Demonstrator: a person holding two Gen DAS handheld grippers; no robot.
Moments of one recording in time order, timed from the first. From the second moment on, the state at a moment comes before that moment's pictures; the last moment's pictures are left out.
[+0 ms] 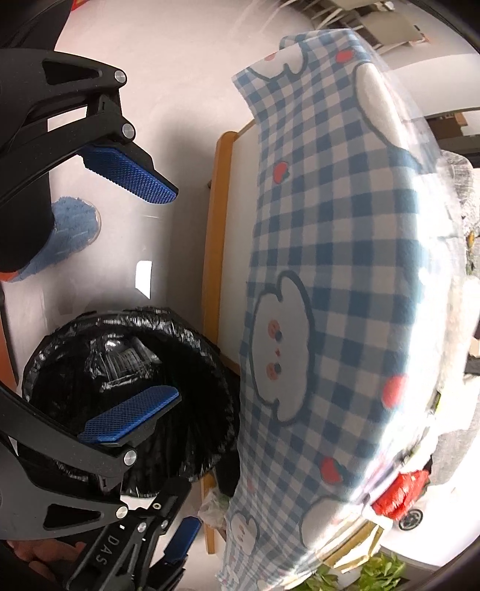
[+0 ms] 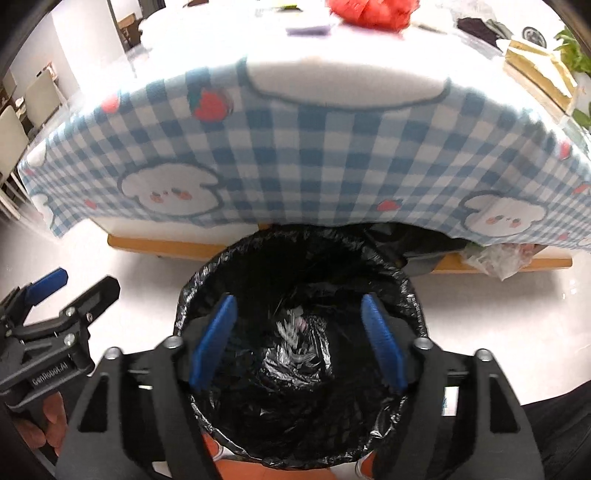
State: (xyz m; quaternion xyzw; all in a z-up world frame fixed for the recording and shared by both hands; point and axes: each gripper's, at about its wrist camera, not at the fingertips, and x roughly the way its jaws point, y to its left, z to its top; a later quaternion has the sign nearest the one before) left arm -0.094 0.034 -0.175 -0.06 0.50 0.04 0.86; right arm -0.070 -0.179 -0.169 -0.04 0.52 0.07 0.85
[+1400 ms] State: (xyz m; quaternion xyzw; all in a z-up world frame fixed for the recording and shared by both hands) left arm -0.074 0.015 -0.045 -0.07 0.42 0.02 0.90; right arm -0.052 -0.219 -0.022 -0.05 0.38 0.03 0.92
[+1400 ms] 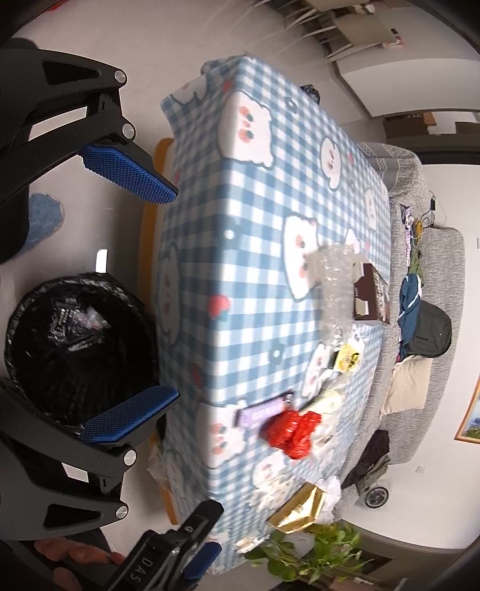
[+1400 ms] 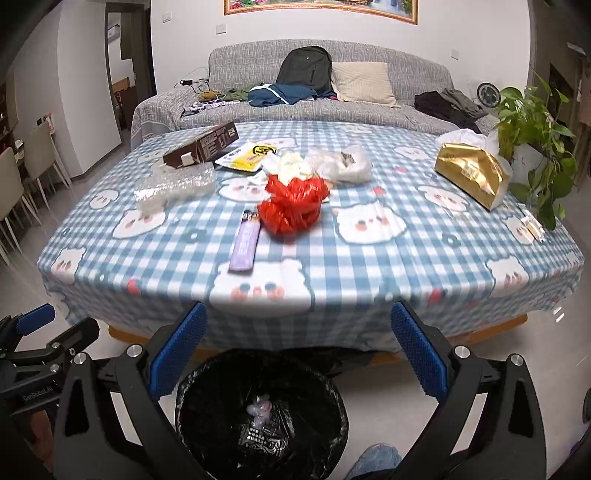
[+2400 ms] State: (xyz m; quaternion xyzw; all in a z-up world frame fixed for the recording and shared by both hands) left arm 0.142 0.043 -0.039 0.01 0.45 -0.05 0.89; right arm 0.107 -0.215 -0.039 -0.05 0.44 0.08 0.89
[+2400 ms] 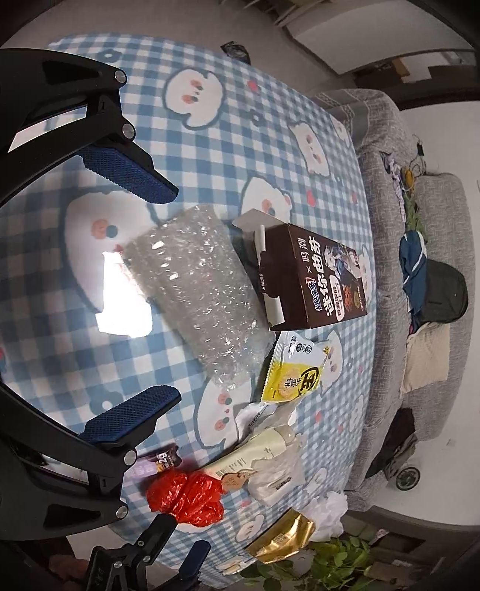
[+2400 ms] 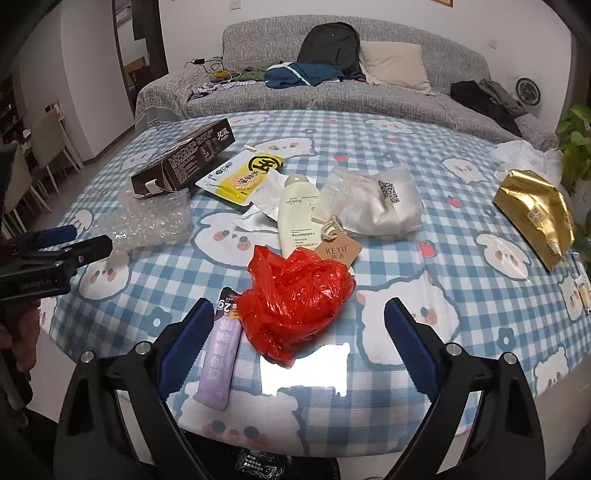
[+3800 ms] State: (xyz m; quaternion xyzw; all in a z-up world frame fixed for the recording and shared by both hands) left arm 0.182 0.044 -0.068 0.04 0.49 -0.04 0.87; right arm 0.125 -0.211 -0.060 -0.05 0.46 0.09 0.88
